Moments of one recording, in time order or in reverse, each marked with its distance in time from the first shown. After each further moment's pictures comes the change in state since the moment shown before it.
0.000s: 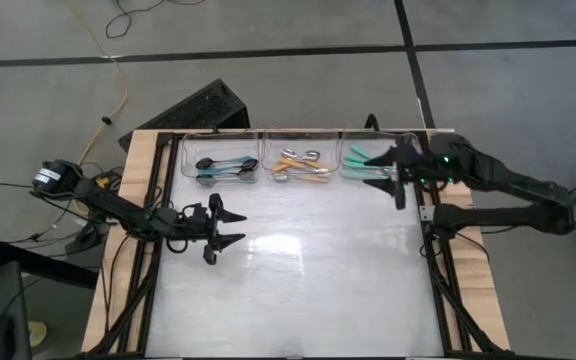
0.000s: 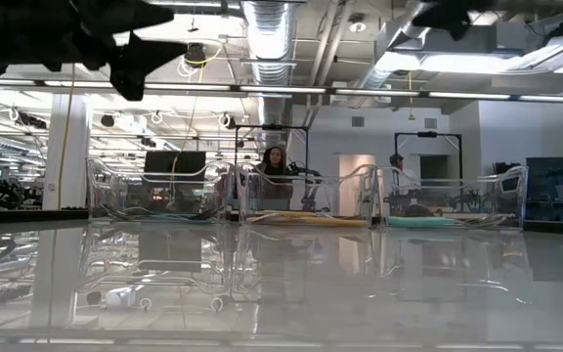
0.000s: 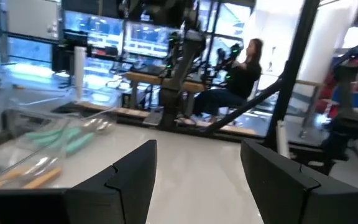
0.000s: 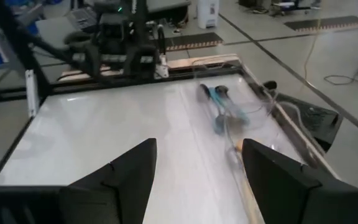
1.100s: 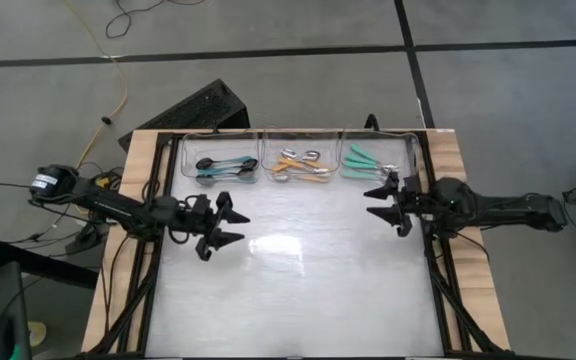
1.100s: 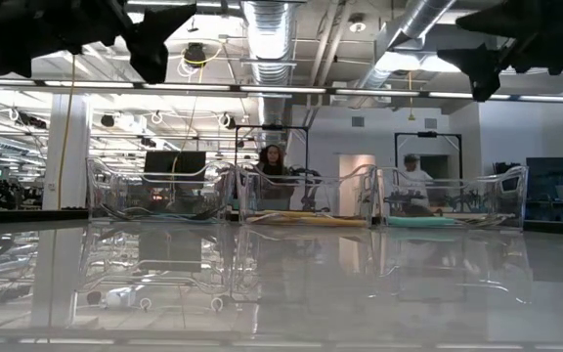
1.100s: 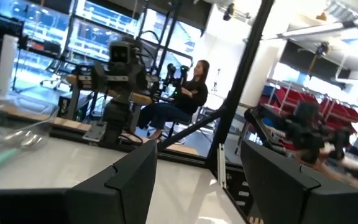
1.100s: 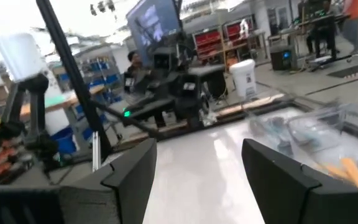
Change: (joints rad) left arm 0.135 0.000 0.059 0.044 0.326 -0.171; right arm 0.234 -0.388 -0.701 0.697 0.092 0.287
